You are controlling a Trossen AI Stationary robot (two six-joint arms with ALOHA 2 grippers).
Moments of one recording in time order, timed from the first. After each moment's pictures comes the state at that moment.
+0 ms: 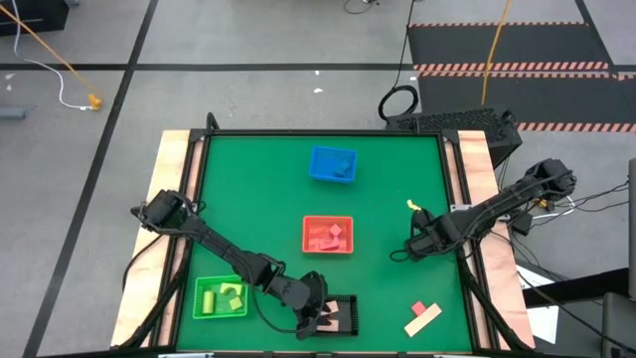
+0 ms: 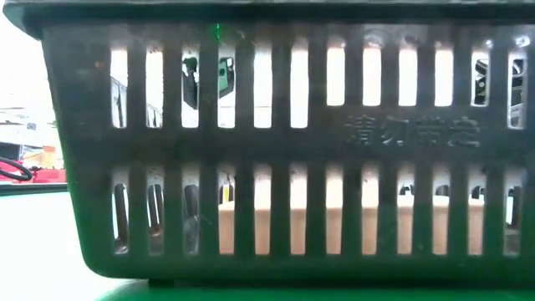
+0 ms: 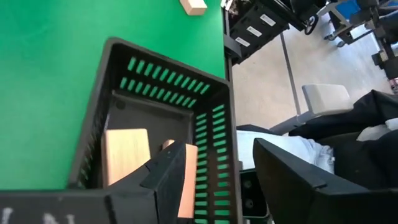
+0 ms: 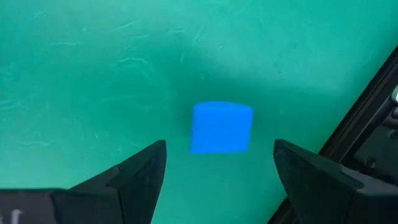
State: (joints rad) left arm -0.51 1.94 1.22 0.16 0.02 -0.75; right arm 0.42 1.21 0.65 -1.15 0.05 1.46
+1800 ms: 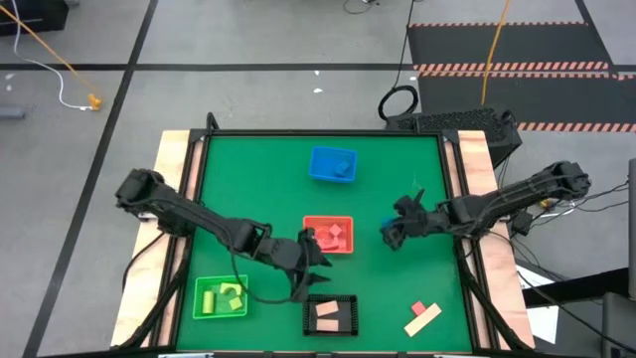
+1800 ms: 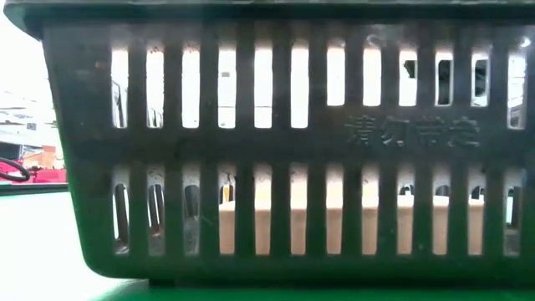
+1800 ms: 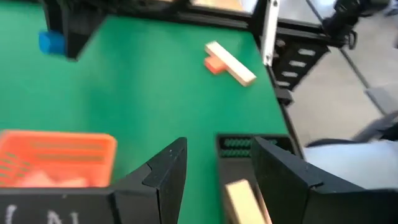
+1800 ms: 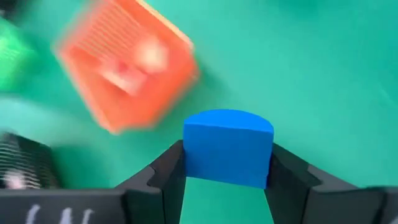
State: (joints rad) left arm -0.37 1.67 1.22 -0.09 -0.10 -0.32; right arm 0.24 1.00 0.51 -0.42 0.28 1.06
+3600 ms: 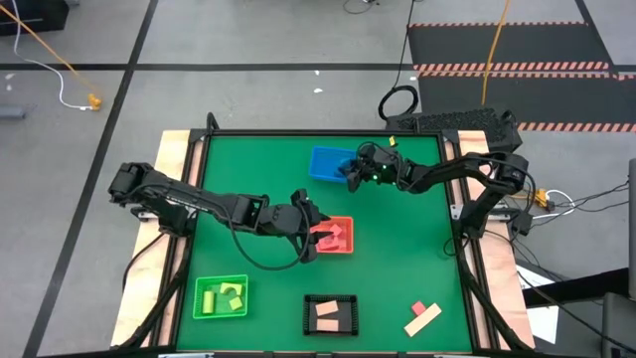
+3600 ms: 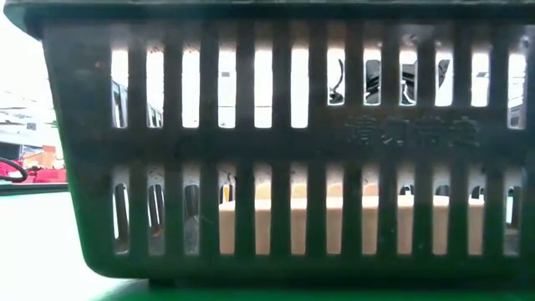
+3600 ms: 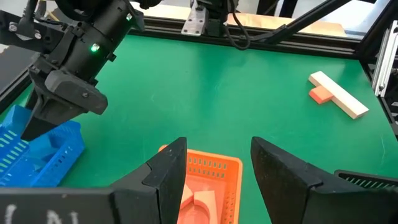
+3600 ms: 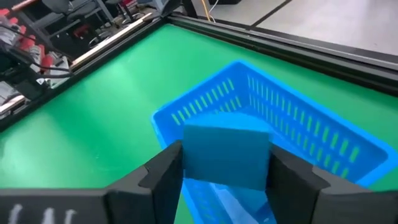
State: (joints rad) left arm -0.21 1.58 1.22 -0.18 -0.29 -0.21; right arm -0.45 1.65 0.59 0.67 -0.01 0.40
